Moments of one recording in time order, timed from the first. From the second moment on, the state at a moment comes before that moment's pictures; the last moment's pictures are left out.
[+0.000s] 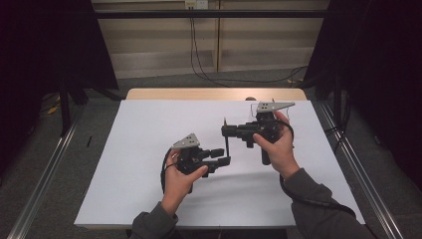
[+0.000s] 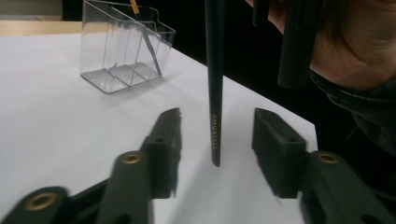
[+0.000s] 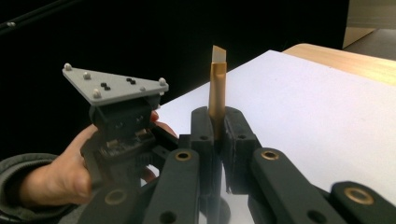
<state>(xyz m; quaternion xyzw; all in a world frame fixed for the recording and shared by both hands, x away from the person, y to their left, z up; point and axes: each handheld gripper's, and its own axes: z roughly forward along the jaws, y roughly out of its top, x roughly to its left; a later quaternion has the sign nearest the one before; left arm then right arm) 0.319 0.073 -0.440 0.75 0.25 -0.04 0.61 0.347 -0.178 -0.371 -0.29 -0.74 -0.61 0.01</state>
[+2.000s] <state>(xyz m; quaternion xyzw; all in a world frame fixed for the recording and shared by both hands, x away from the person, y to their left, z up) 0.322 0.152 -0.437 0.79 0.29 0.04 0.54 0.351 -0.213 -0.364 -0.31 -0.72 -0.62 -0.04</state>
